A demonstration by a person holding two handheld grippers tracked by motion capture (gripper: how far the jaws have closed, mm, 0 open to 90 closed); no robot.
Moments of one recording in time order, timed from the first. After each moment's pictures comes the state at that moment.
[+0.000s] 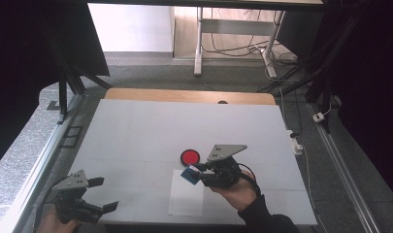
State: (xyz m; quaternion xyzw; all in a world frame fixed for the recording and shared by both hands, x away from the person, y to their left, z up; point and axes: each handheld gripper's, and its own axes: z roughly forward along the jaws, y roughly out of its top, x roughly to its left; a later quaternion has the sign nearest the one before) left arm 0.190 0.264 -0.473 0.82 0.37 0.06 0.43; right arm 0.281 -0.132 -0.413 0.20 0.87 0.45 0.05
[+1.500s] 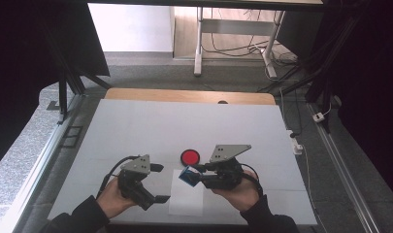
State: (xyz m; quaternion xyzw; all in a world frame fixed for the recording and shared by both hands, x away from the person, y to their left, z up) left arm 0.260 0.140 -0.455 0.87 0.17 0.00 0.45; right arm 0.273 -0.135 -0.399 0.17 0.86 0.47 0.03
